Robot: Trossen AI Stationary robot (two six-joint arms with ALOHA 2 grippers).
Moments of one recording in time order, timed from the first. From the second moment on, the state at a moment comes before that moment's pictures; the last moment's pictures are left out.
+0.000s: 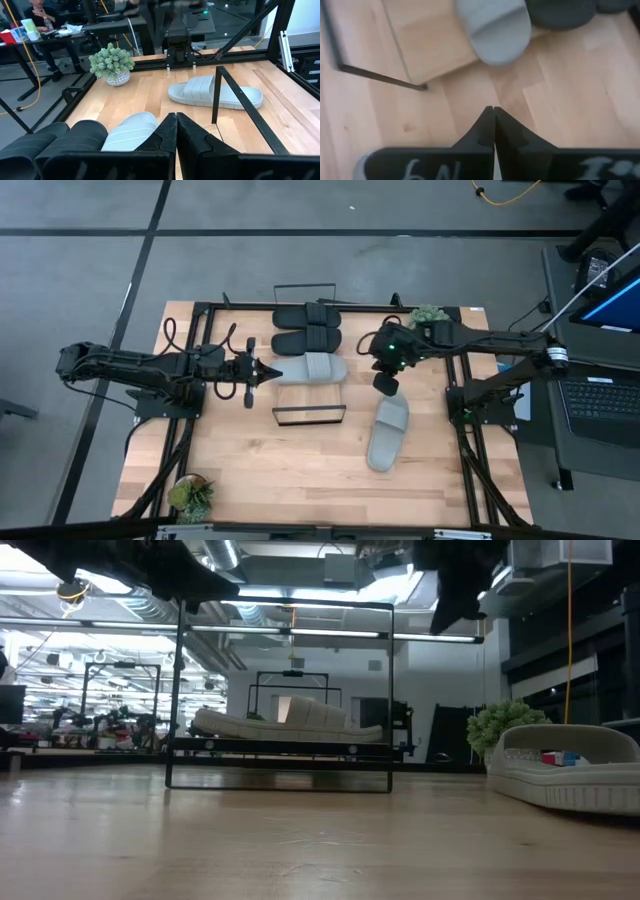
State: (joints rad) left arm 0.04 0.81 0.46 0.15 -0.07 0.11; right arm -0.13 1.33 1.24 -0.94 0.02 0.21
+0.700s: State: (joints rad) left arm 0.04 0.81 0.46 0.15 -0.07 0.11; right arm 0.14 1.11 1.24 -0.80 0.12 0.28
